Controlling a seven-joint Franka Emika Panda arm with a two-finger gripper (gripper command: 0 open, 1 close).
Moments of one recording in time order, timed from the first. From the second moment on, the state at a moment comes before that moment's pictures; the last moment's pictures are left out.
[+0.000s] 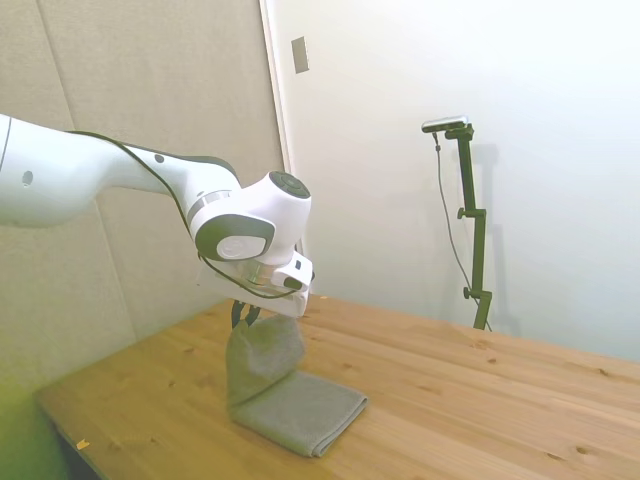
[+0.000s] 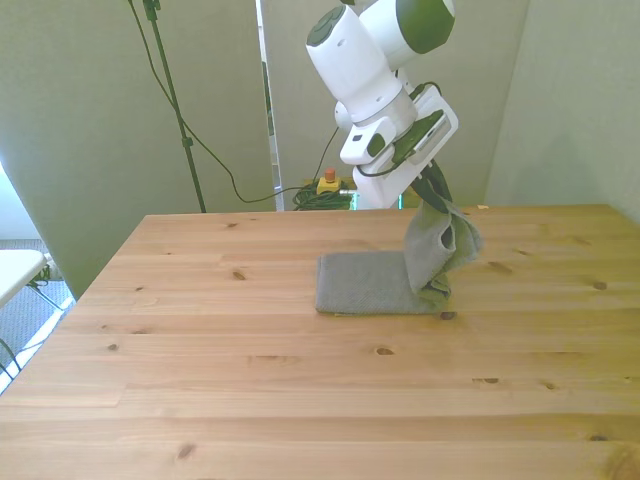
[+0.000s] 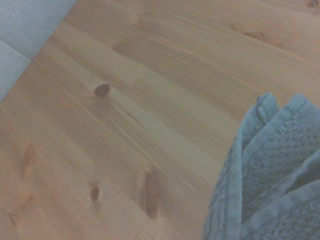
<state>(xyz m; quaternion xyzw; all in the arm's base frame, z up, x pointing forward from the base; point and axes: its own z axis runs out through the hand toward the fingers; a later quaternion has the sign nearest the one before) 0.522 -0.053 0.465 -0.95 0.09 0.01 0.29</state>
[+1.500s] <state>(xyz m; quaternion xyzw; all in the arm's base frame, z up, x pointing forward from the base) 0.602 0.044 0.448 -0.94 -0.06 0.05 0.32</state>
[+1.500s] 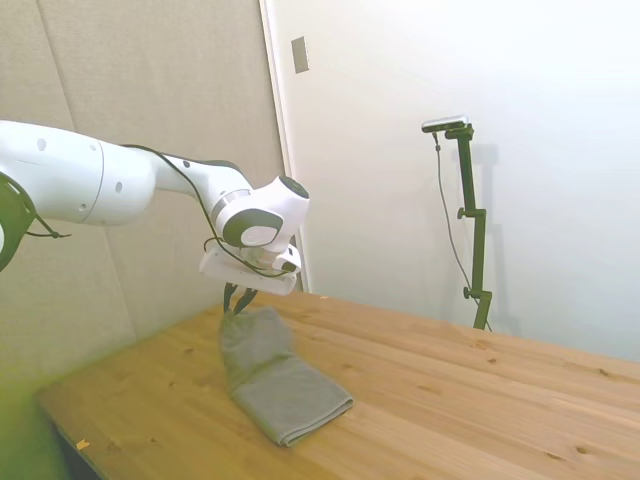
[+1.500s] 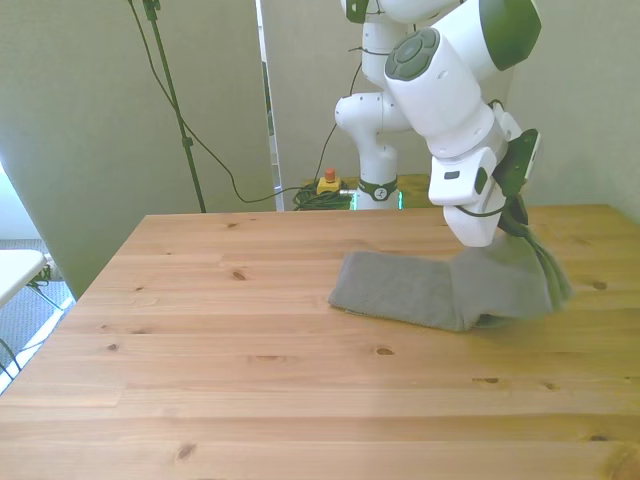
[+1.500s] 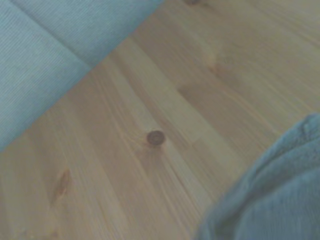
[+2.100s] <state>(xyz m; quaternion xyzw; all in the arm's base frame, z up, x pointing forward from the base) 0.571 0.036 0.437 -0.97 0.09 -0.04 0.20</state>
